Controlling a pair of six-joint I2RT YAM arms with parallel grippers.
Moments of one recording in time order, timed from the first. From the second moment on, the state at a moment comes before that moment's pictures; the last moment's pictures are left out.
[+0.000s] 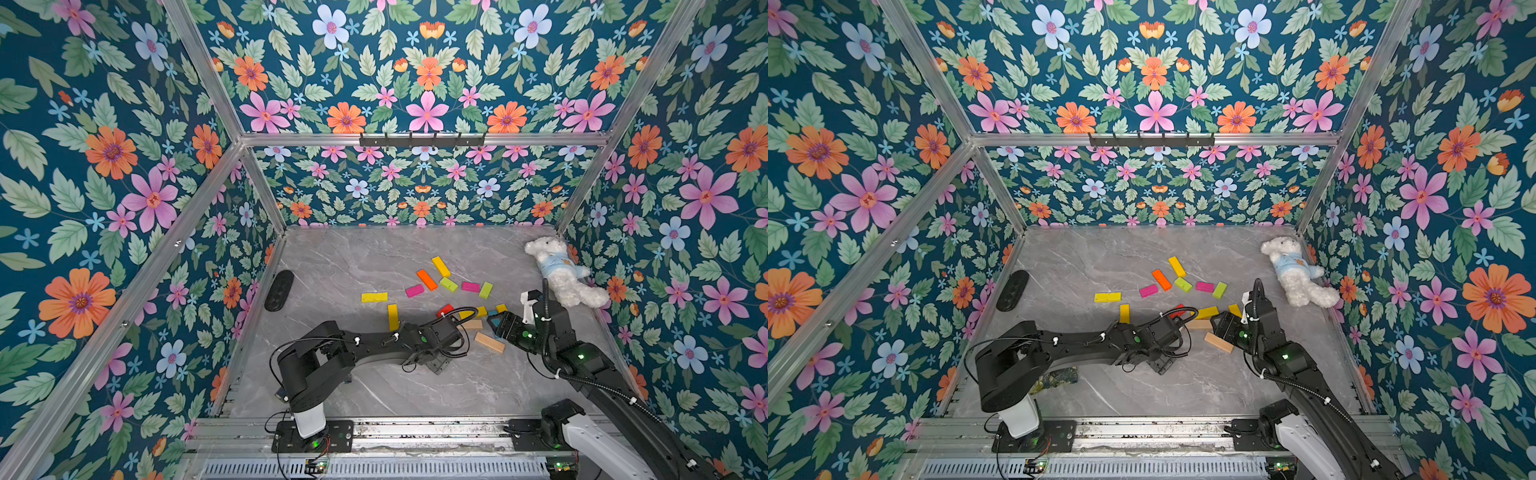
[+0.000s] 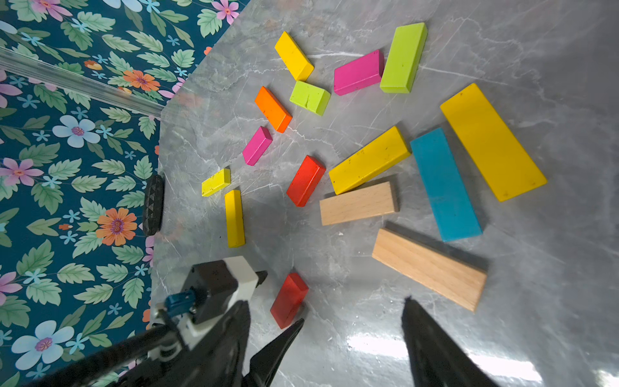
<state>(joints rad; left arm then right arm) -1.14 1.74 1.04 -0.44 -0.21 -0.25 0.35 0.76 0.58 -0.52 -0.18 0.79</state>
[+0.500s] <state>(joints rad) -1.14 0.96 0.85 -0.29 -0.39 -0.35 0.74 1.28 0.83 -0.57 -0.21 0.44</state>
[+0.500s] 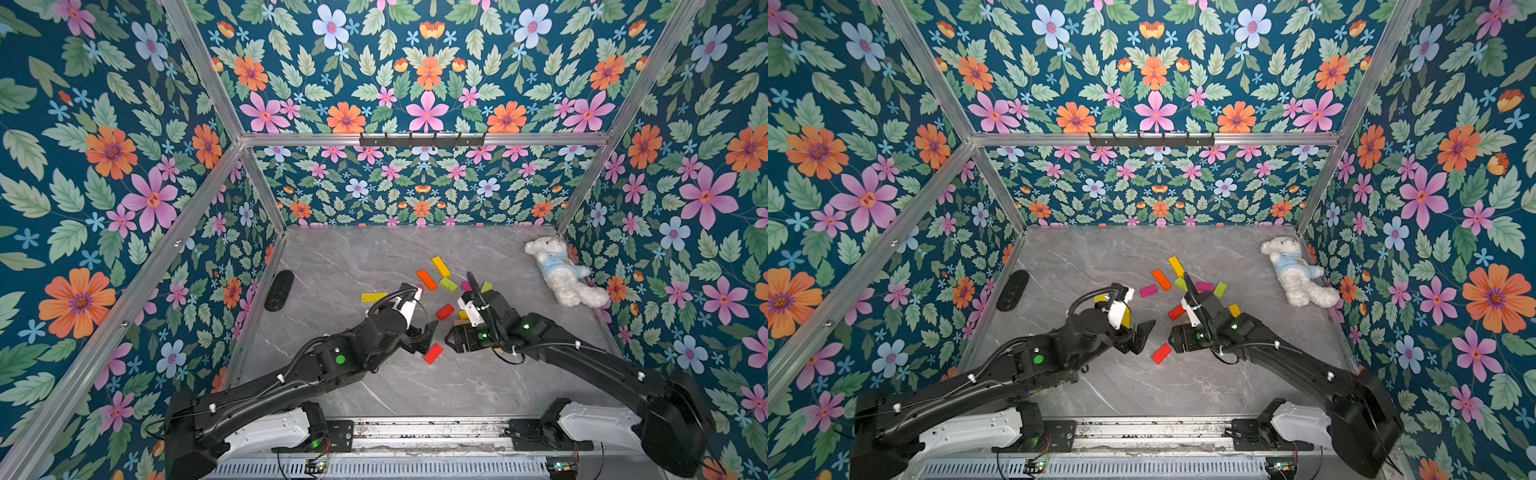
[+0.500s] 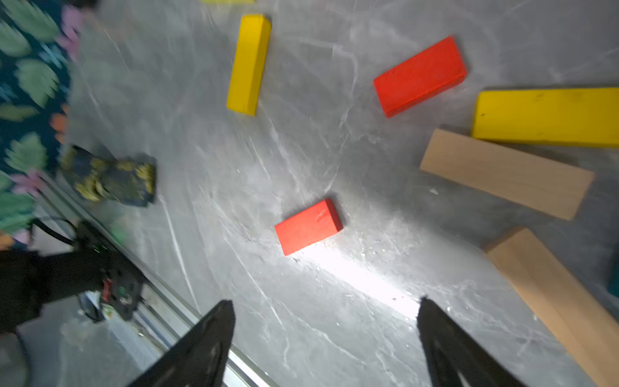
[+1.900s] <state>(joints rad) -1.14 0.58 0.66 -0.28 -0.56 -0.37 0.92 1.83 1.18 -0.69 -0.01 0.46</state>
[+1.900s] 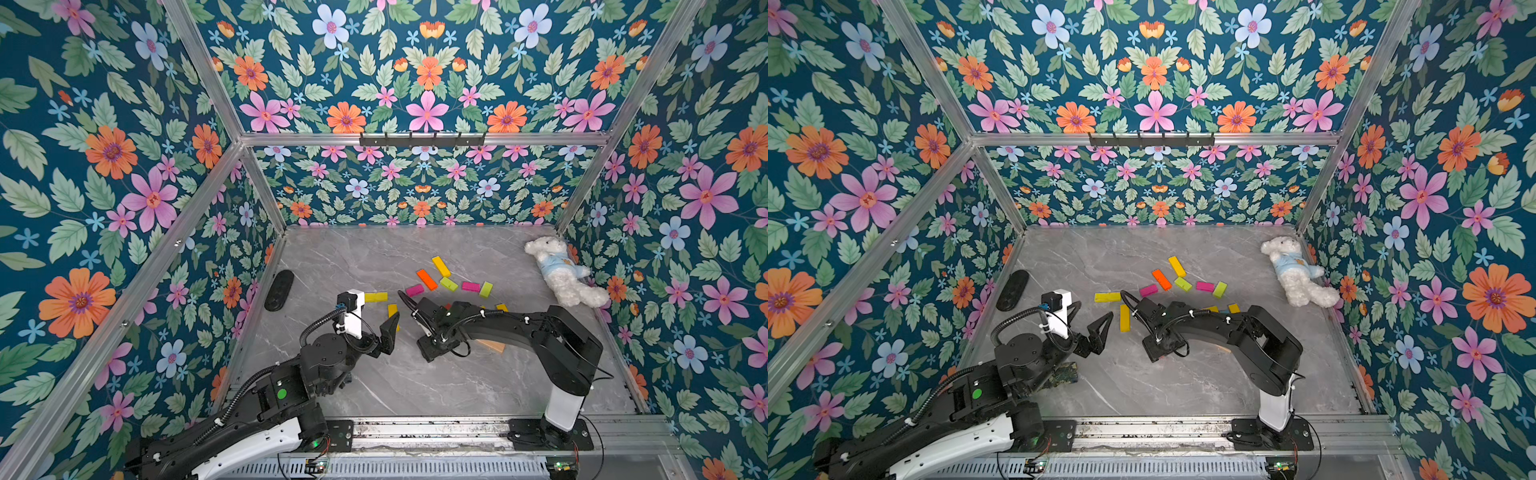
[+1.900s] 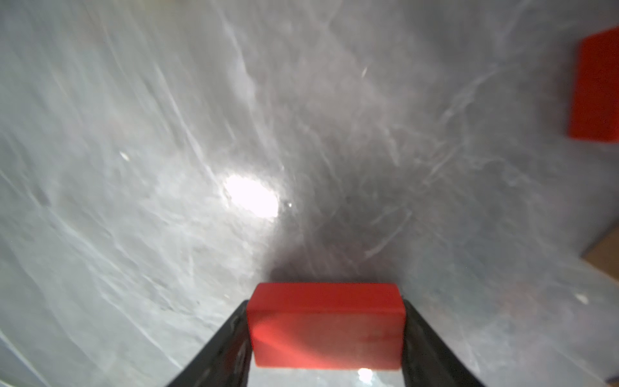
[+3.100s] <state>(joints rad) -1.14 0.24 0.57 -0.22 -0.62 -0.41 1.02 2.13 1.59 -0.78 0.13 0.95</state>
